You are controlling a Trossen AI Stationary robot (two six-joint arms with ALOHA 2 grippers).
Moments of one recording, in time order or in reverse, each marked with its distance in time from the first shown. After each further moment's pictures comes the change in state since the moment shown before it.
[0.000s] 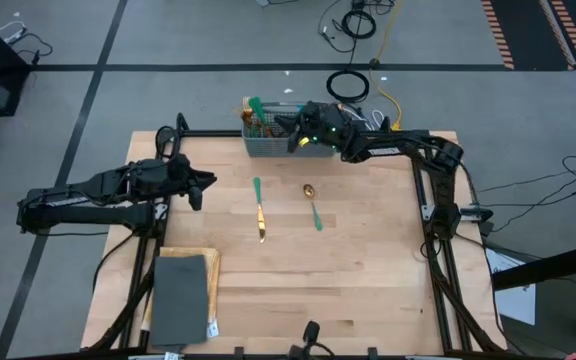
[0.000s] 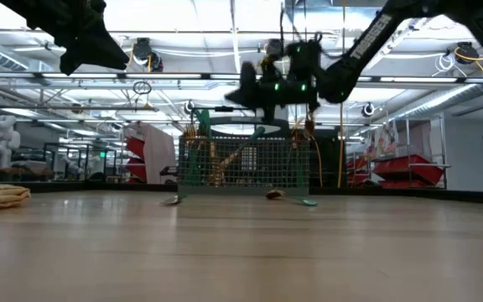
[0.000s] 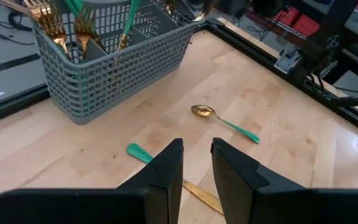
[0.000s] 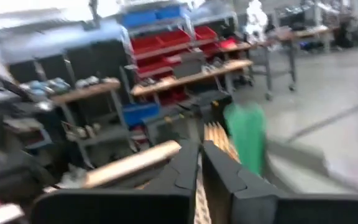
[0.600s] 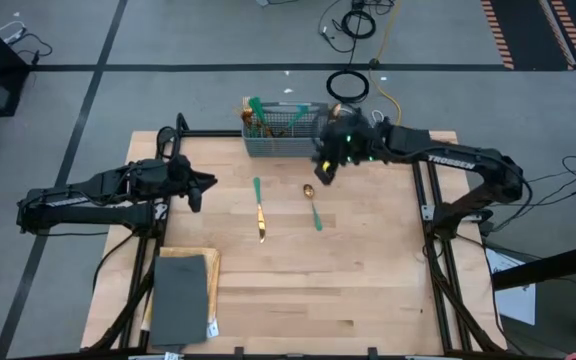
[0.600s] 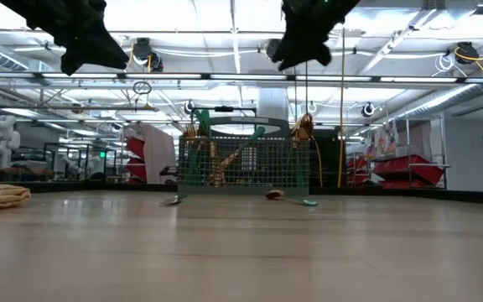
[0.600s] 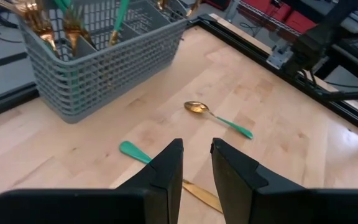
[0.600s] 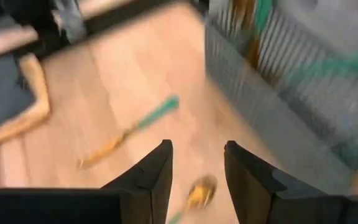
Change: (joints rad) left arm 0.000 0.000 0.000 0.000 0.034 0.008; right arm 0.236 -0.504 0.220 -1.493 0.239 -0.071
